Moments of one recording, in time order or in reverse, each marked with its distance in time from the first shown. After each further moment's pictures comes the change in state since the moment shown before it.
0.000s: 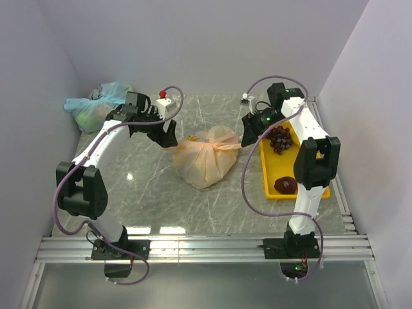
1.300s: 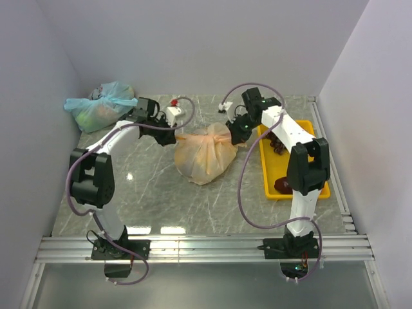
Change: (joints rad) left arm -0.050 0.141 -0.029 0.130 -0.032 0.241; right arm 0.203 -0.043 -0.130 0.286 0.340 0.021
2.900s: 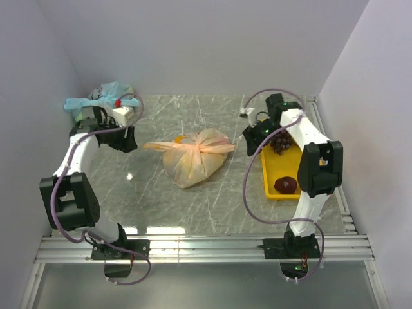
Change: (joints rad) left arm 0.398 -0.262 -0.202 -0.071 0.027 -0.073; right arm -0.158 -0.082 -0.155 -0.026 -0.103 -0.042
